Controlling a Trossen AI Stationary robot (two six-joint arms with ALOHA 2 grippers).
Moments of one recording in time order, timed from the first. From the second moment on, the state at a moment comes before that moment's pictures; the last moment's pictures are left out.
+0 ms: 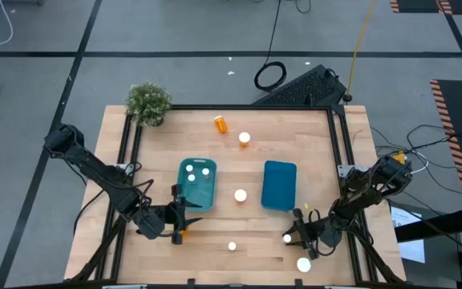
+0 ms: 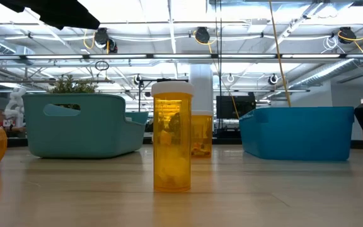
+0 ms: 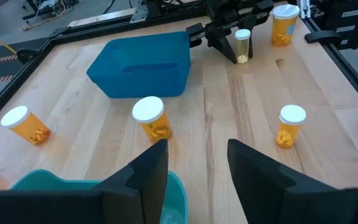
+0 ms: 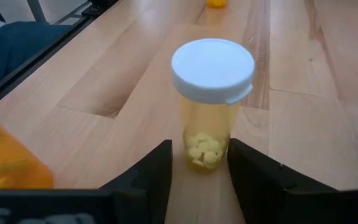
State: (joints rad) left arm -0.70 1.32 0.75 -0.05 -0.70 -0.25; right arm 0.93 1.81 0.26 0.90 0.49 0.41
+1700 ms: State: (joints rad) left arm -0.47 1.32 1.18 -0.32 -0.28 0.02; right arm 0.57 1.37 0.94 -0.28 0.52 0.41
